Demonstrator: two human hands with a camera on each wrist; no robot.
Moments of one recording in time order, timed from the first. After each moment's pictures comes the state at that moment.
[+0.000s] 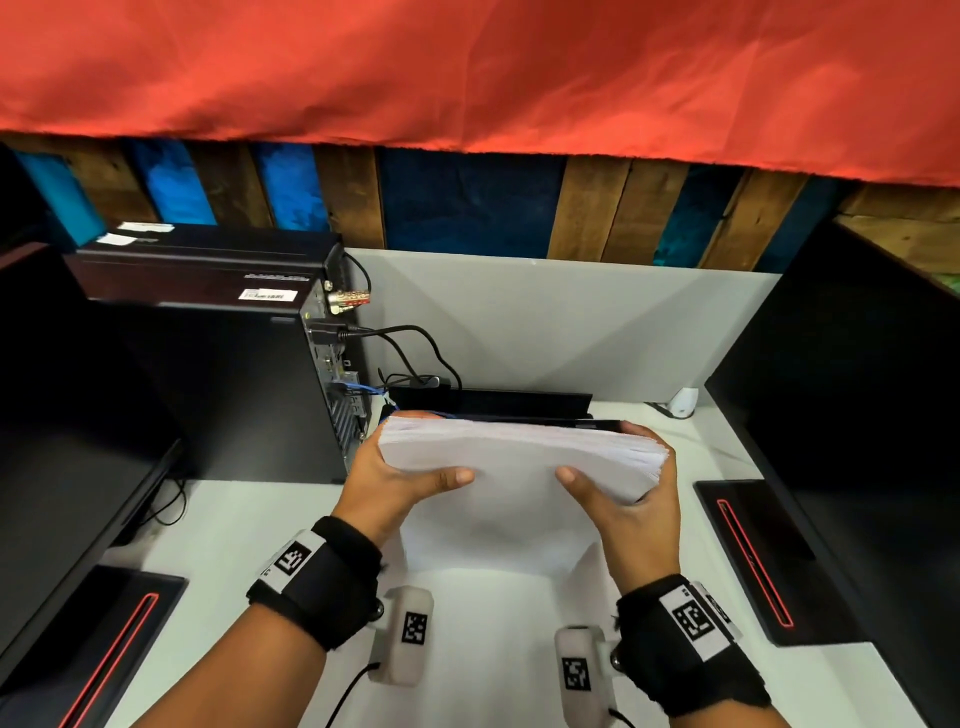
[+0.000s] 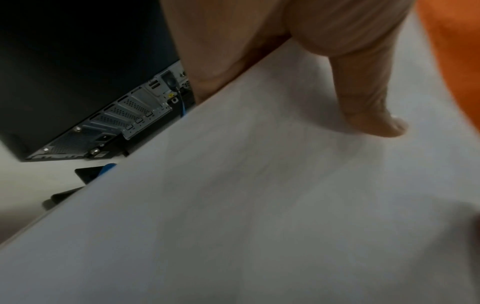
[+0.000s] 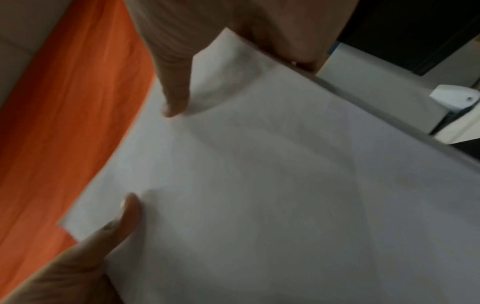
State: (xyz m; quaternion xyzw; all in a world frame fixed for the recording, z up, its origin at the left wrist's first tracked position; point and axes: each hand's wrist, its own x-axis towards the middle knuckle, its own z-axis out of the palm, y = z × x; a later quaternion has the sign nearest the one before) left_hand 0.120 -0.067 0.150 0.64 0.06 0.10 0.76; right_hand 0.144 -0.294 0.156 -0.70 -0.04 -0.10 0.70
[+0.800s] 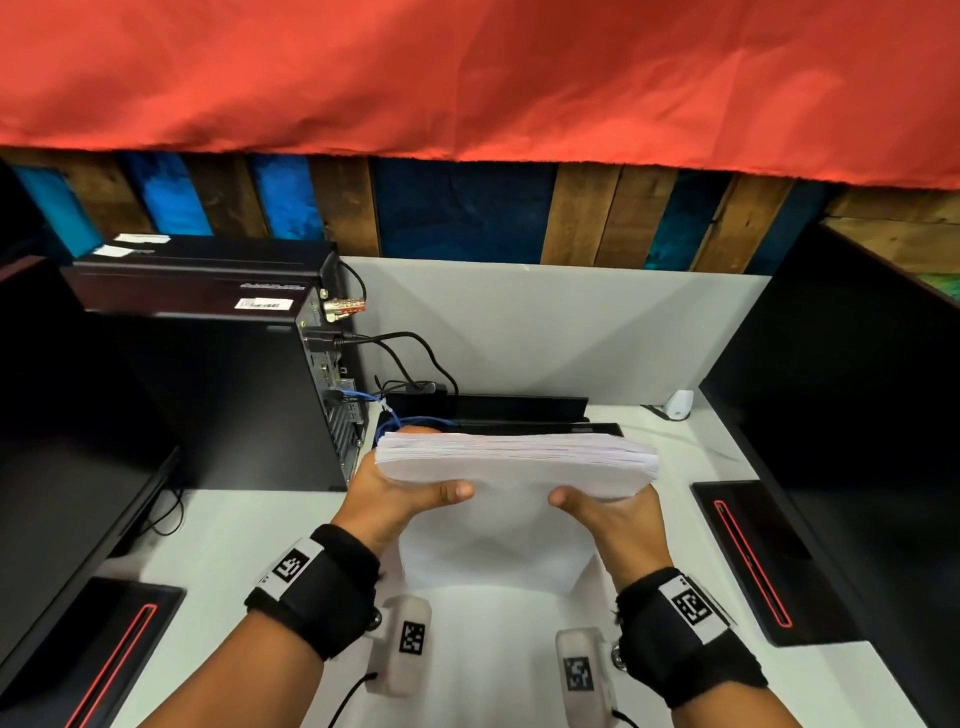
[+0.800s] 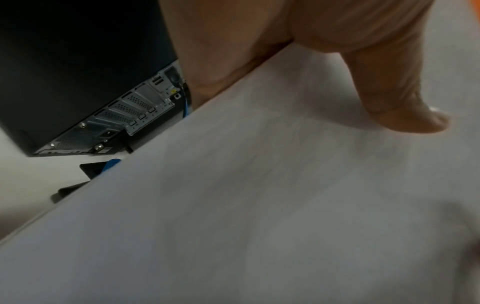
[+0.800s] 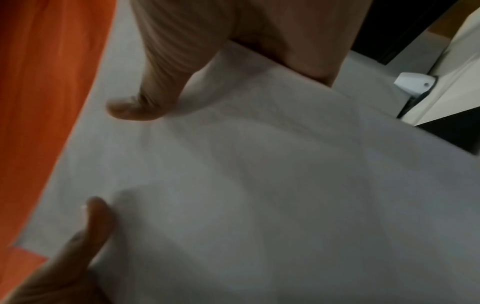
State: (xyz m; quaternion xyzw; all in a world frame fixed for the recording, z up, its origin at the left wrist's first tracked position) left_hand 0.117 -0.067 0.149 0.63 0.05 0.06 0.78; right_hand 0.149 -0.298 0.155 -0.66 -0.07 0.03 0.75
